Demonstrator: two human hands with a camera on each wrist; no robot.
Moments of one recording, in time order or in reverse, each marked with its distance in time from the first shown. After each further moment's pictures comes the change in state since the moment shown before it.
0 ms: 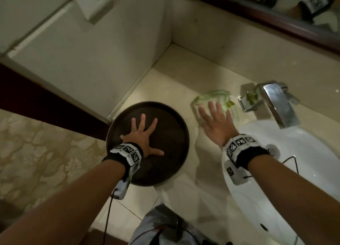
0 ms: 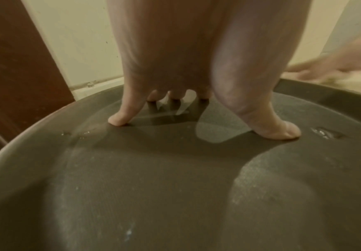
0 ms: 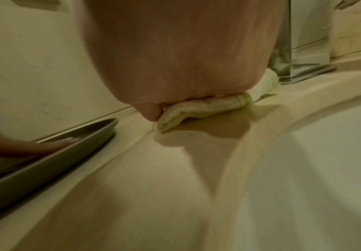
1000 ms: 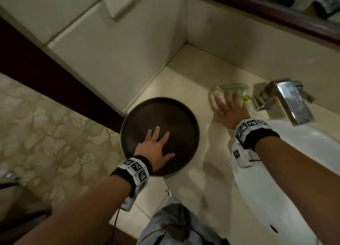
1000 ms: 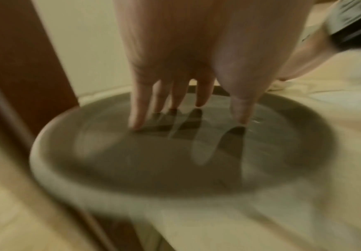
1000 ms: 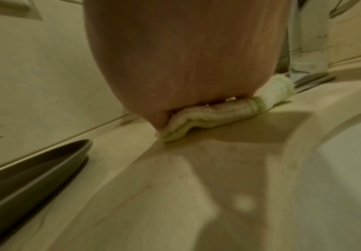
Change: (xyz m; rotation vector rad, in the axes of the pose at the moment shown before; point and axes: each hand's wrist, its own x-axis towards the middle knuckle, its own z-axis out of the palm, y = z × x) left_hand -0.041 0.004 0.050 0.042 0.177 0.060; right_hand 0.028 0.014 -0.019 -0.001 -0.061 0.090
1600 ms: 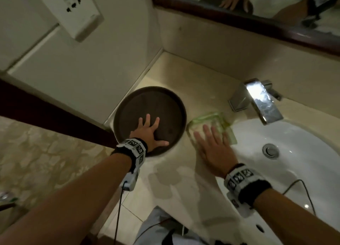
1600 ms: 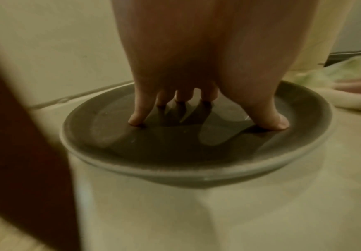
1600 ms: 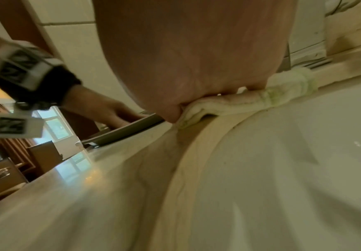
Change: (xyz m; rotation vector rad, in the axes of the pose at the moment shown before) left_hand 0.075 0.032 -0.044 -0.007 -0.057 -0.062; right_hand -0.100 0.005 0.067 0.024 0.157 -0.186
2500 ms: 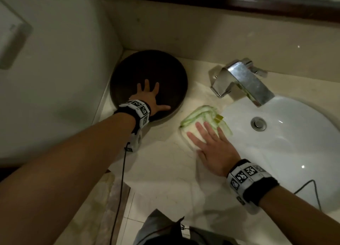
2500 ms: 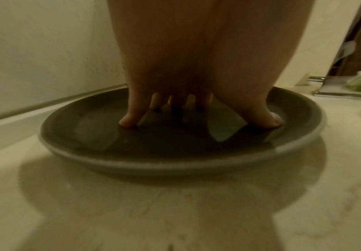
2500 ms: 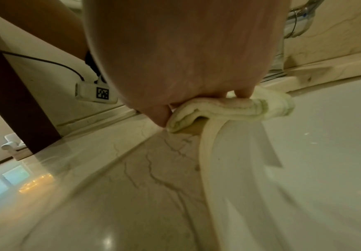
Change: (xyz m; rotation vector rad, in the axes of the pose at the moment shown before) left_hand 0.113 0.062 -0.096 0.236 0.050 0.267; right_hand -0.006 -0.021 0.007 -0.003 0.012 0.160
